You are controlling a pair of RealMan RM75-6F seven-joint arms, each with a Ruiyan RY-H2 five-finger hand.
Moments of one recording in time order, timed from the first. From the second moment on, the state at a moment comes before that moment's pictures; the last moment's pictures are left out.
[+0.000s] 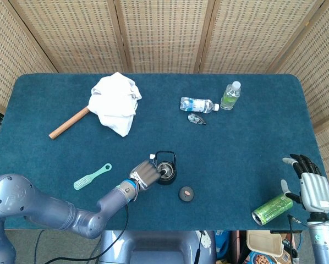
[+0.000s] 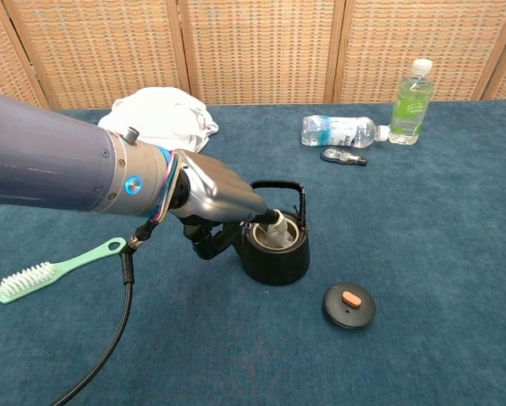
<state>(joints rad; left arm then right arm) -1.52 -1.49 0.10 -1.83 0.27 0.86 0.94 0.12 -1.14 0.13 -1.71 -1.34 1.41 -0.01</state>
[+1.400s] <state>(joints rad) -1.49 -1.43 0.14 -1.91 0.40 0.90 0.86 0.12 -1.13 0.13 -1.72 -1.34 1.40 -0.02</state>
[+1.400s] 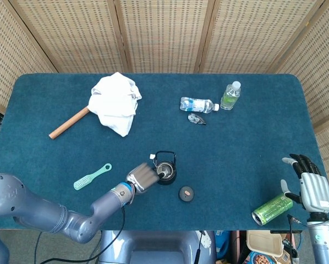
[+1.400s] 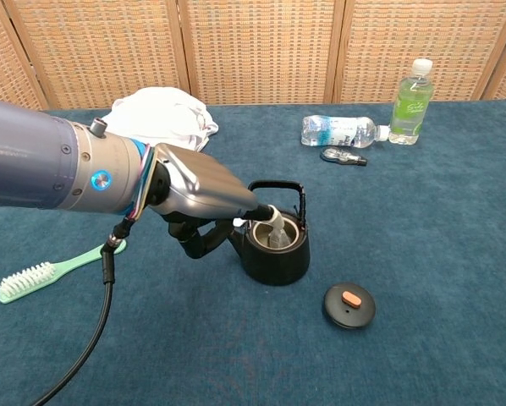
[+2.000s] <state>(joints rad) -1.50 -1.48 0.13 -1.84 0.34 0.87 0.87 0.12 -1.13 0.13 -1.72 -1.34 1.40 -0.01</state>
